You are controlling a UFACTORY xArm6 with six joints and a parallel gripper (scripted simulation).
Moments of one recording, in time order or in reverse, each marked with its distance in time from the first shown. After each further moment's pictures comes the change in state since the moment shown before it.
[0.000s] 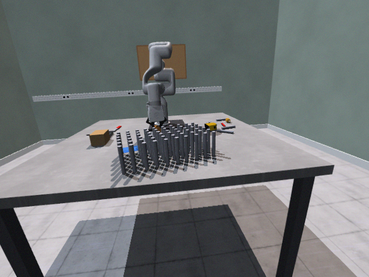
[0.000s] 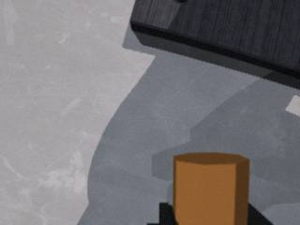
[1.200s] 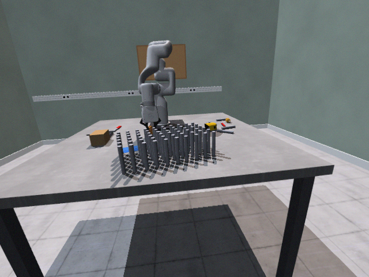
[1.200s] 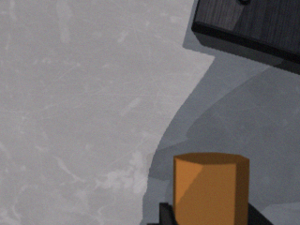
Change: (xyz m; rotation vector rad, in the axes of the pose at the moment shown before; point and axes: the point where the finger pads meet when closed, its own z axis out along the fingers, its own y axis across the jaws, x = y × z) arm 0.000 -0.039 0.000 0.000 0.000 0.000
